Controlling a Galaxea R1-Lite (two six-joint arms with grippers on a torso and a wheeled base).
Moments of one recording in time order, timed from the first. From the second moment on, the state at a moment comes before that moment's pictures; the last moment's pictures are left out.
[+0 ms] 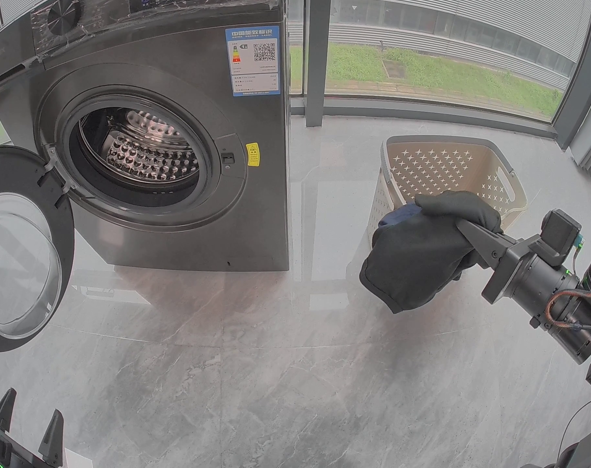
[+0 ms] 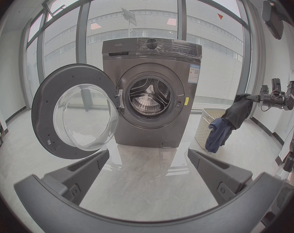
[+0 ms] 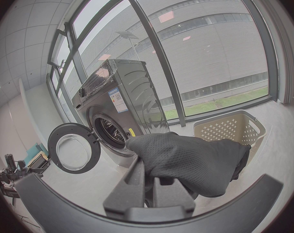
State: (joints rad) left arm 0.00 0.02 -0.02 0.00 0.02 -0.05; right arm 0.62 1.42 -0.40 -1.16 -0.13 0.18
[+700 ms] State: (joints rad) left arm 0.00 0.02 -0.02 0.00 0.02 -0.05; right arm 0.63 1.42 -0.40 -1.16 -0.12 0.17
